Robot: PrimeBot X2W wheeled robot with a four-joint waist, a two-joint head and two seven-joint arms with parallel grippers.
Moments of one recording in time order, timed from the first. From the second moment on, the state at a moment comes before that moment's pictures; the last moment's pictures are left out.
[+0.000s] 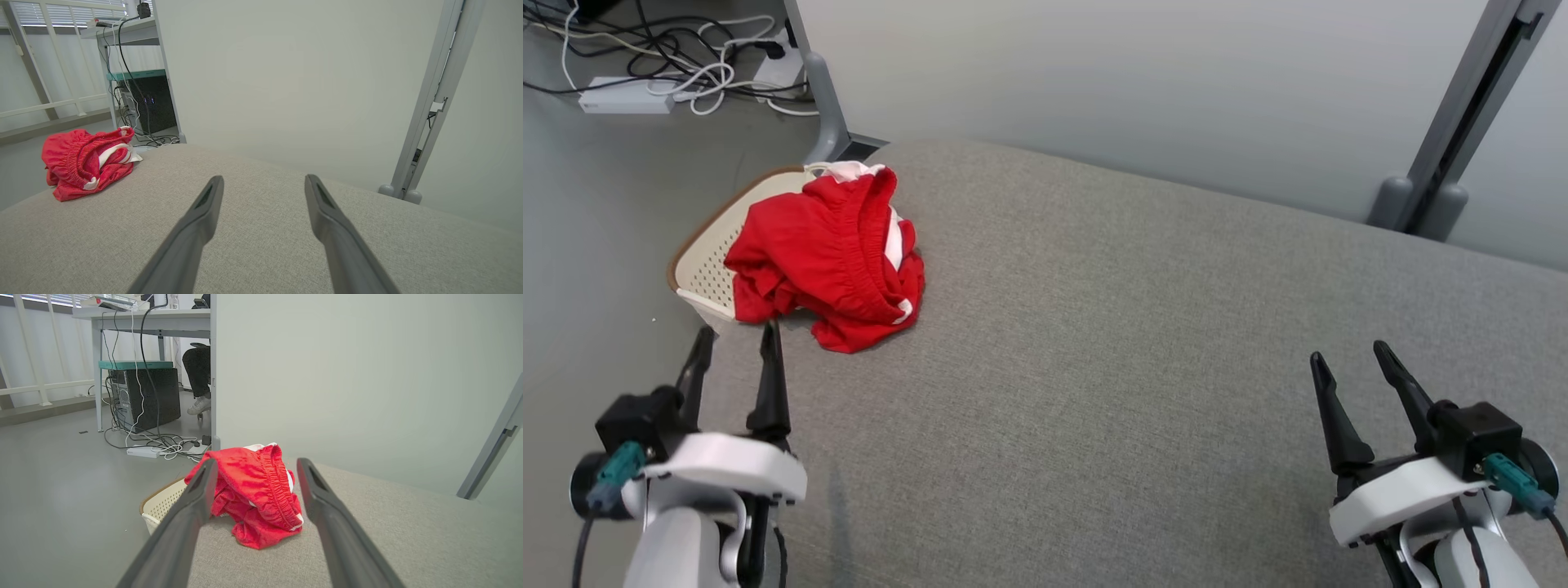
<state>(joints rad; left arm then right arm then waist) -0.24 0.07 0.11 0.47 -0.18 -0.11 -0.26 -0.16 -0.09 0.08 0.31 0.15 0.13 -0.23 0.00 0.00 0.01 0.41</state>
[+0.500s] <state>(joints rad) -0.59 0.14 0.14 0.75 -0.23 -0.10 -0.20 -0.28 -0.18 0.15 0.19 0.14 0.13 -0.16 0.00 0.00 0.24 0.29</state>
